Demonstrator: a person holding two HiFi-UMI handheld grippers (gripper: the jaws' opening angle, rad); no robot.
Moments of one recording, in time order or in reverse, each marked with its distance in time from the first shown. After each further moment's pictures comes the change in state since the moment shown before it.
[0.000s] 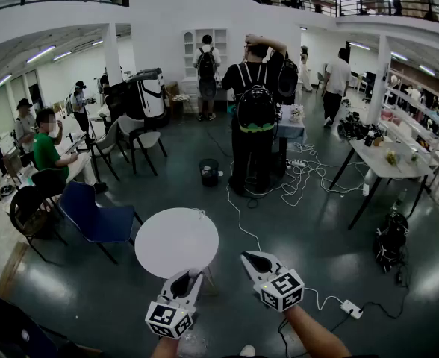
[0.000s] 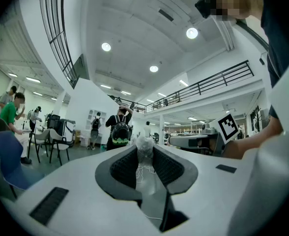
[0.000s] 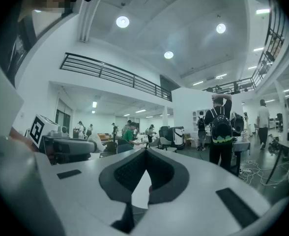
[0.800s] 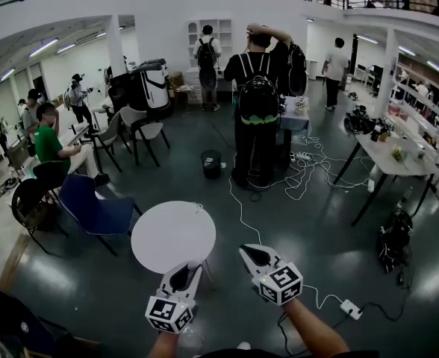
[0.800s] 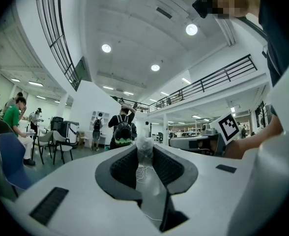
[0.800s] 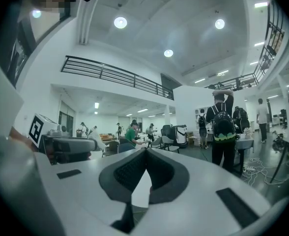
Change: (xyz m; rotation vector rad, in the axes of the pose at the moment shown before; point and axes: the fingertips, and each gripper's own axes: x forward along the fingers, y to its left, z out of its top) left arm 0.064 -0.011 -0.012 0.020 -0.007 0.049; right arm 0.007 -0.066 -0.015 0.007 0.005 0.038
